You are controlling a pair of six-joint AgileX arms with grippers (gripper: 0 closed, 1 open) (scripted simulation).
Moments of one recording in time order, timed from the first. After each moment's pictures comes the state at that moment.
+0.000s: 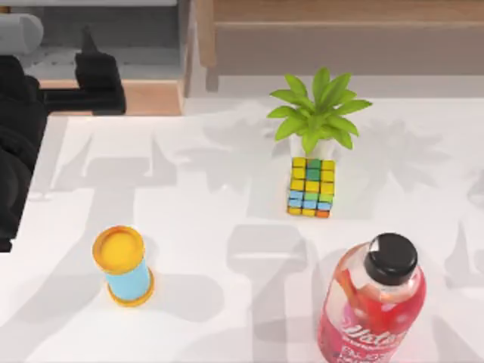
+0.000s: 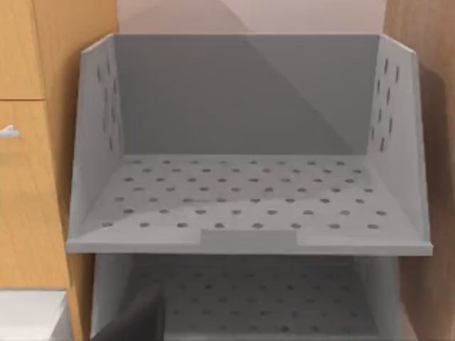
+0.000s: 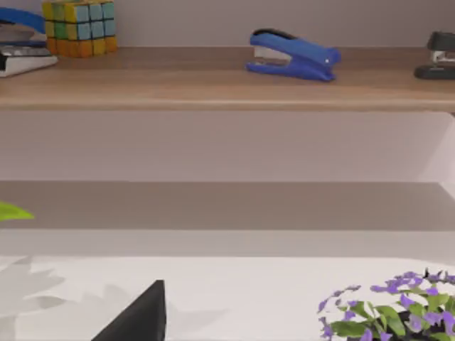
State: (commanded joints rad) left arm -0.50 0.99 0.55 0.44 -0.49 0.01; right arm 0.00 0.00 0.00 0.00 0.00 0.00
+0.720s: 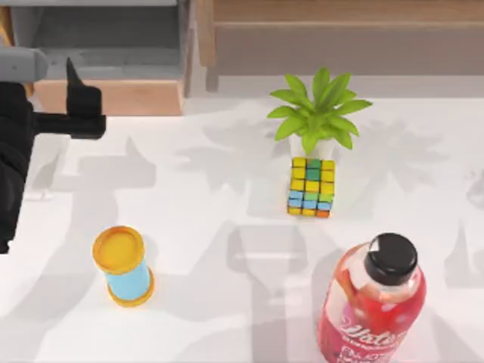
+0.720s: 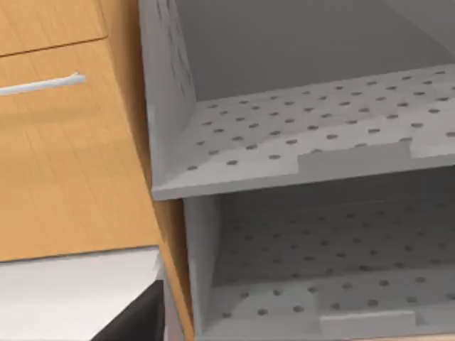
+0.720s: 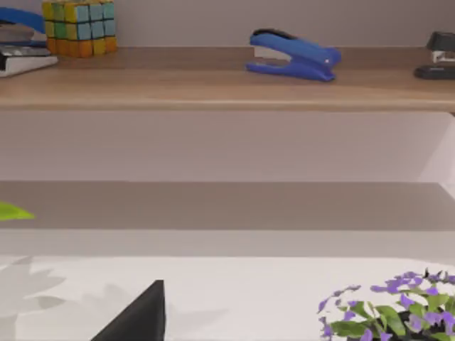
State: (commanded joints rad) left arm -0.35 1.11 0.45 0.60 -0.42 0.18; right arm 0.00 0.00 0.00 0.00 0.00 0.00
